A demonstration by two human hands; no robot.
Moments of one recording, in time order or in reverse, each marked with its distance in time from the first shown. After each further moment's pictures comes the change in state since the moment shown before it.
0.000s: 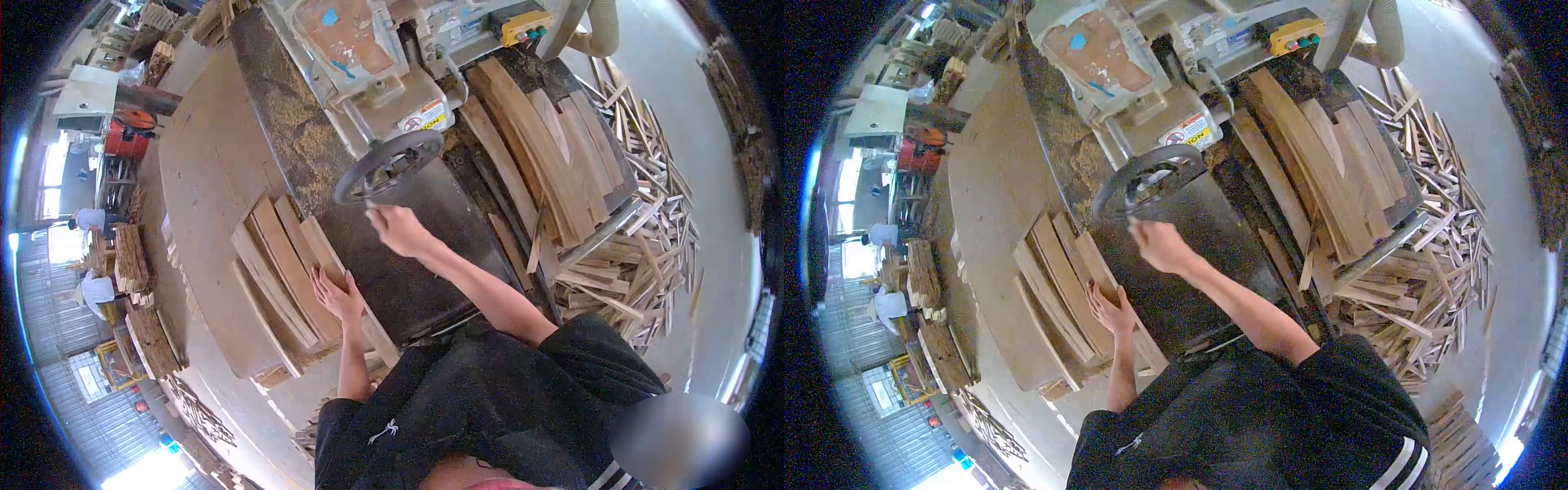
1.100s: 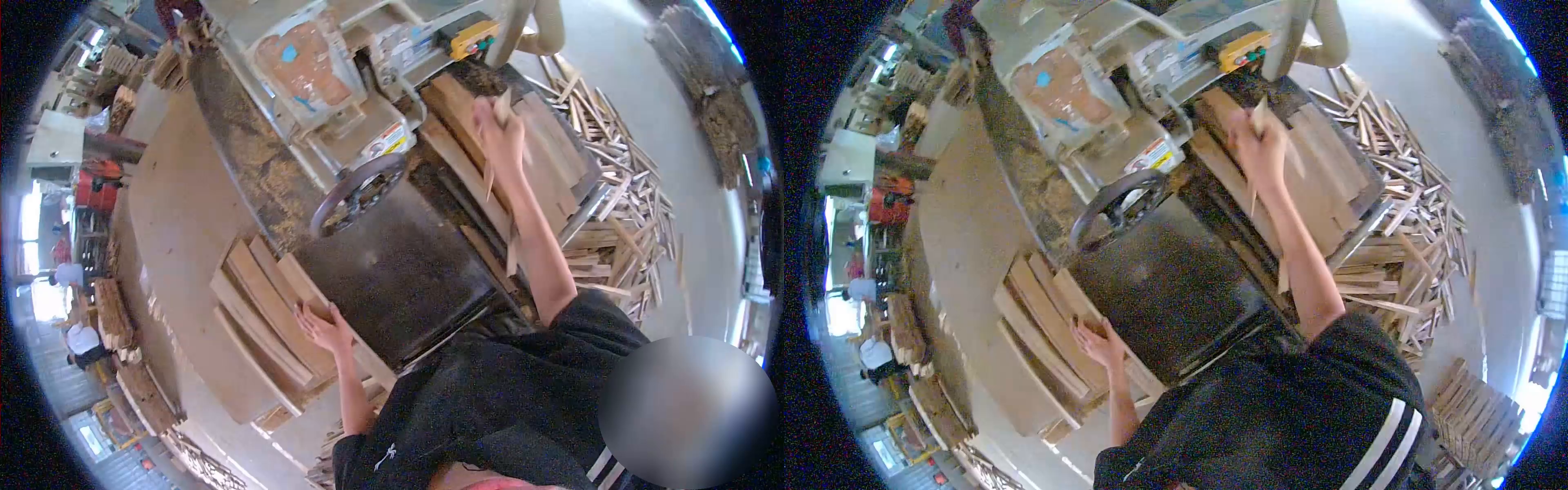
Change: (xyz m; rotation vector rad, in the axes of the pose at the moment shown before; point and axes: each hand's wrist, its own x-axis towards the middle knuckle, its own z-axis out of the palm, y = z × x) left_hand 0.004 0.005 -0.004 -0.009 -0.073 -0.088; right_hand 0.035 -0.022 -0.241 -0.035 0.847 -0.051
